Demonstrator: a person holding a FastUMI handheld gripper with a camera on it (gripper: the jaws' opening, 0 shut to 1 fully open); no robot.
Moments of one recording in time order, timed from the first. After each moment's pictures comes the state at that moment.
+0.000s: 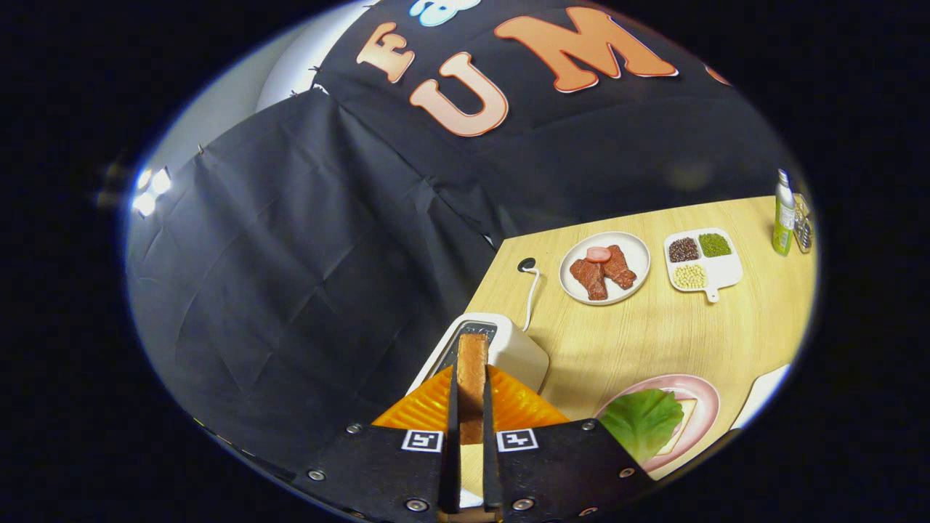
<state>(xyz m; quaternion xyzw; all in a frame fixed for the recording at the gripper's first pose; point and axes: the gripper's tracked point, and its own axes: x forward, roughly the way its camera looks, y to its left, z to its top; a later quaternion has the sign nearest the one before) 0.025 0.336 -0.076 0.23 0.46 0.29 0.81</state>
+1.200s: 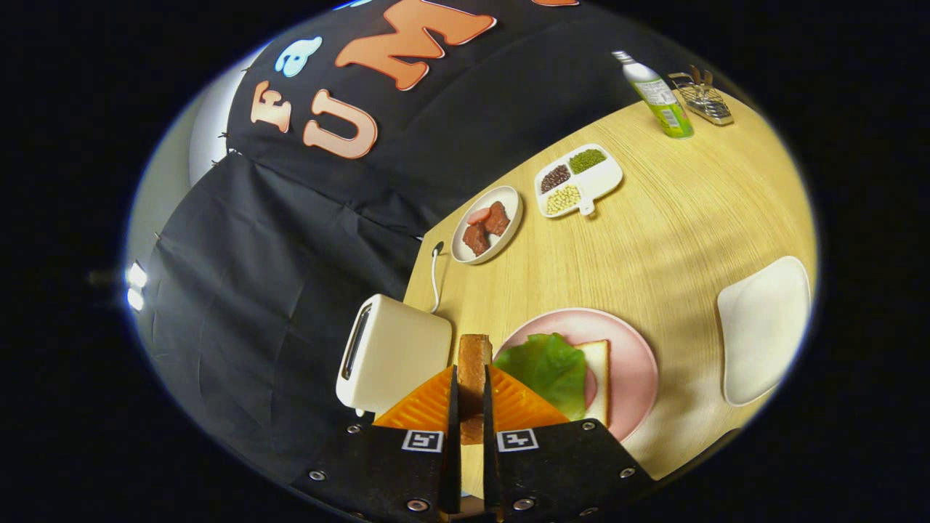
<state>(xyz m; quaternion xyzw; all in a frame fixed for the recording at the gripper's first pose) -0.019 0.200 -0.205 0.33 0.52 0.17 0.77</state>
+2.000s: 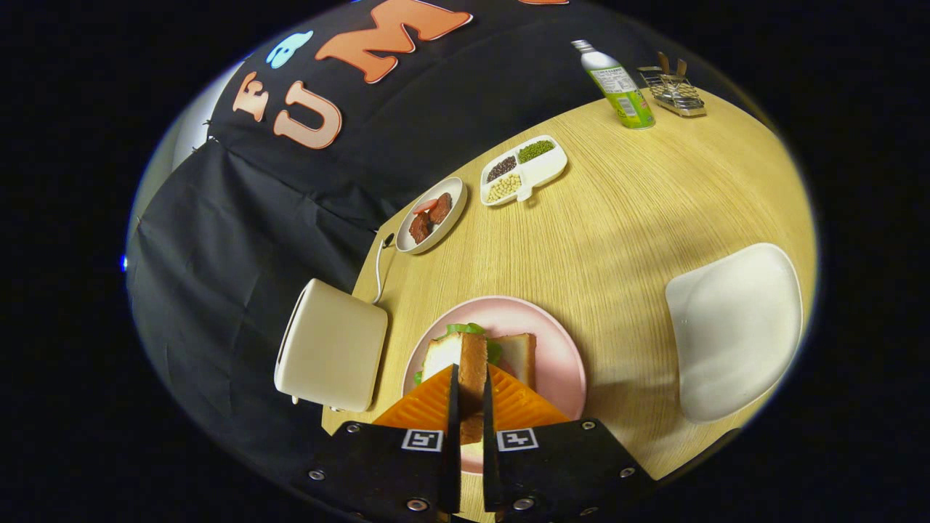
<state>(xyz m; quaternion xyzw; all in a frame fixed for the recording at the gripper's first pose) -0.033 0.163 -0.256 0.28 0.53 0.13 0.79</state>
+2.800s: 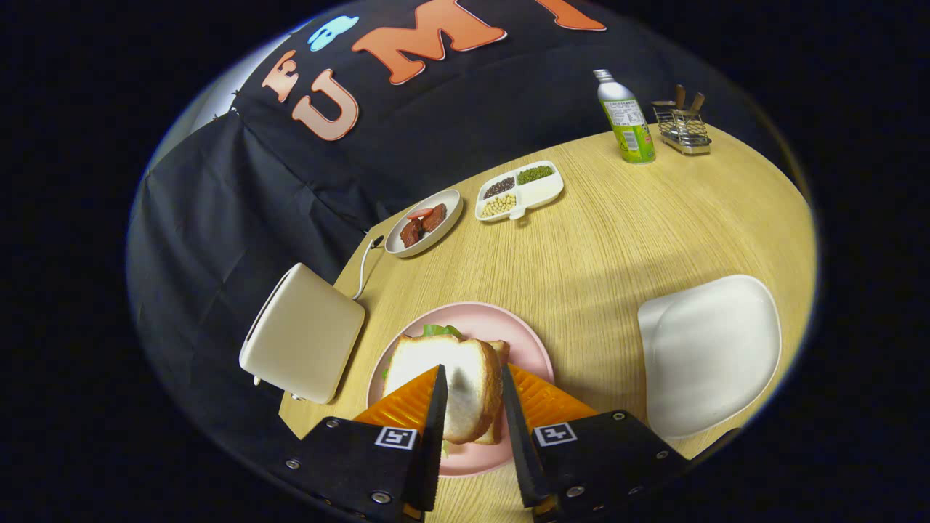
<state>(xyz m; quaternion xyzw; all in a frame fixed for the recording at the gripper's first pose) -0.032 0.145 -0.261 0.21 0.48 0.13 0.84</state>
